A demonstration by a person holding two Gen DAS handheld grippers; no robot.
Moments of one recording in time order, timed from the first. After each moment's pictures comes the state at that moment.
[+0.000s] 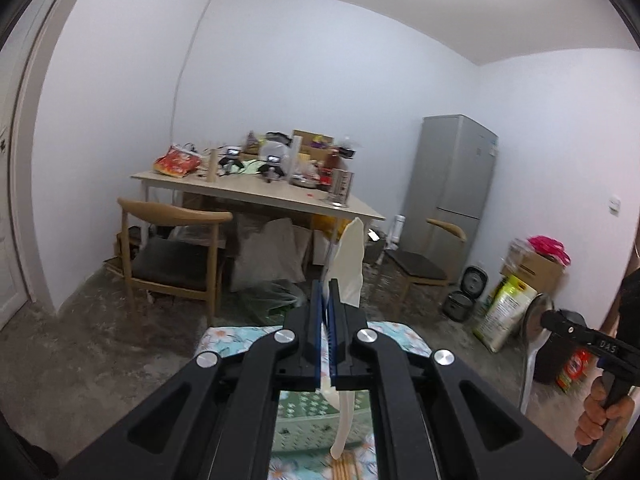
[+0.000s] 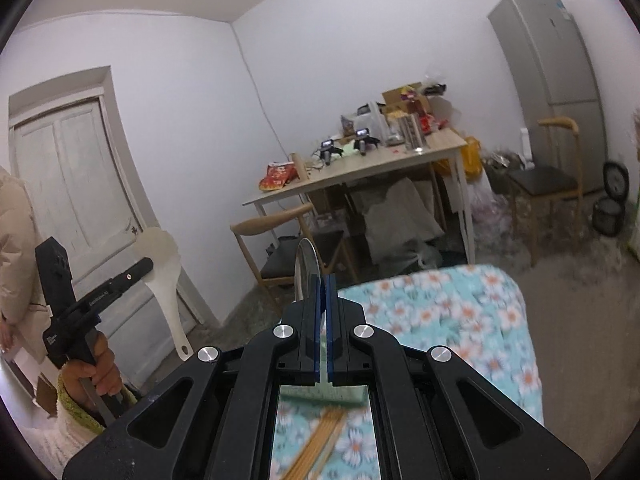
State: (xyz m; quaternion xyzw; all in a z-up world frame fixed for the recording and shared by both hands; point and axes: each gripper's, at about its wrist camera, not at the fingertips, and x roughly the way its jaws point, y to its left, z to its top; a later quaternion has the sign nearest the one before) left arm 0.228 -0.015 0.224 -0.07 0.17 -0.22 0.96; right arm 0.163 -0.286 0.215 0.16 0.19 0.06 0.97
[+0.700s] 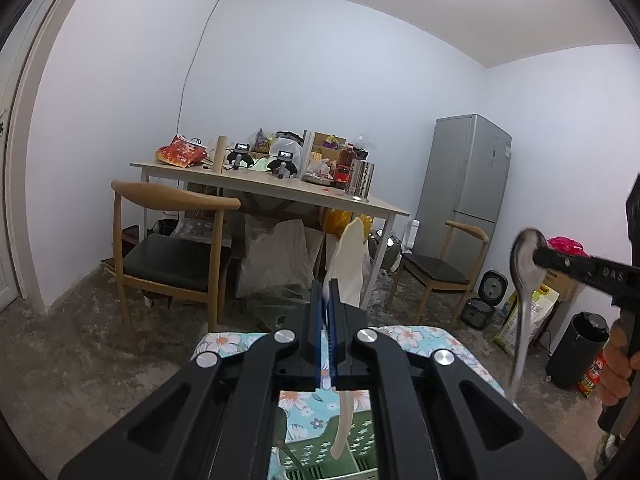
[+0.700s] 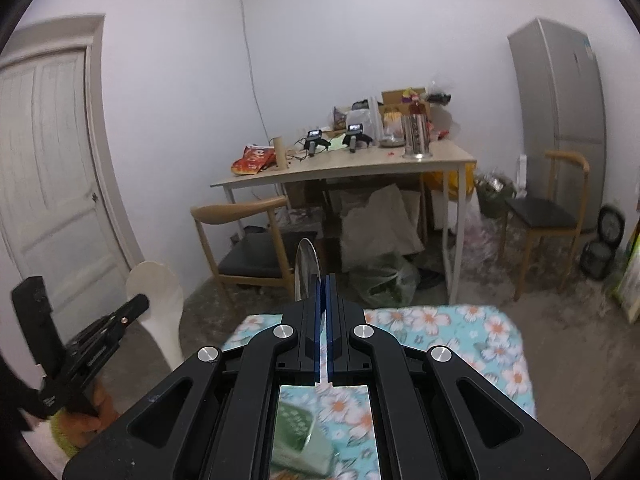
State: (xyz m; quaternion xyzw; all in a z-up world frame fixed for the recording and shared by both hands) left arm 0.320 -0.037 0.122 -0.07 0.14 -0.21 0.96; right arm 0.285 -0.251 0.180 0.06 0.20 0.01 0.98
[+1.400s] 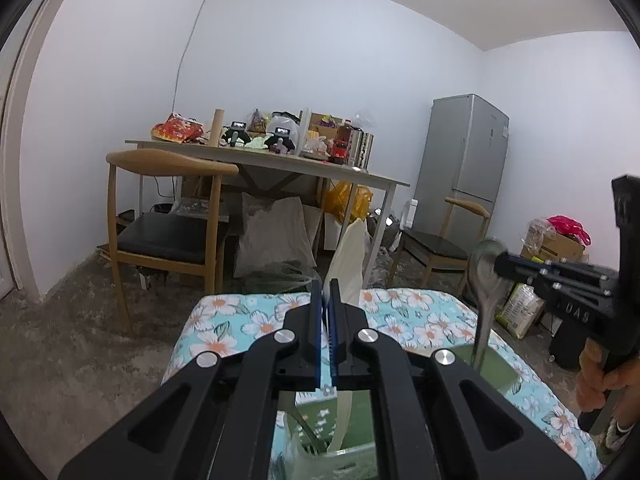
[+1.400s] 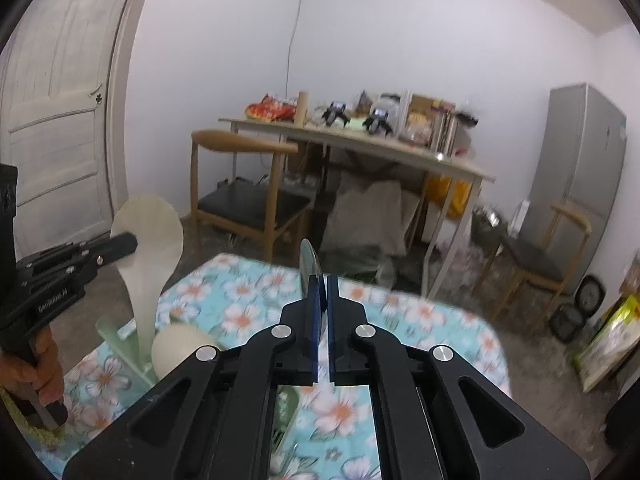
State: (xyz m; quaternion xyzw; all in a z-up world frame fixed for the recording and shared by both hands) left arm 0.323 -0.038 0.061 -0.06 0.17 -0.23 0.96; right arm 0.302 -0.208 0.105 -0.05 0.24 0.03 0.97
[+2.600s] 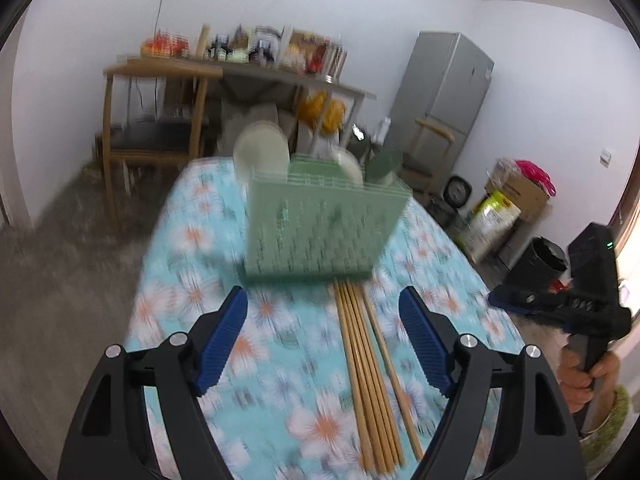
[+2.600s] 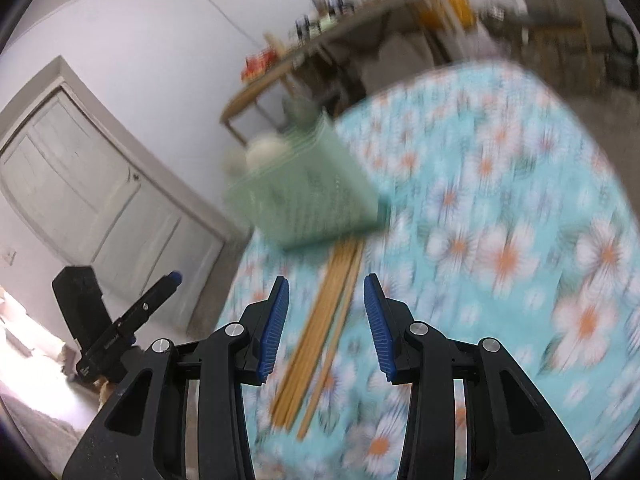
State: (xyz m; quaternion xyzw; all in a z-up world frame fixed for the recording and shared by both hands) left arm 0.171 -0.008 0.021 -0.06 0.34 -0.28 0.89; right arm 0.139 -0.251 0.014 0.30 0.41 0.13 0.85
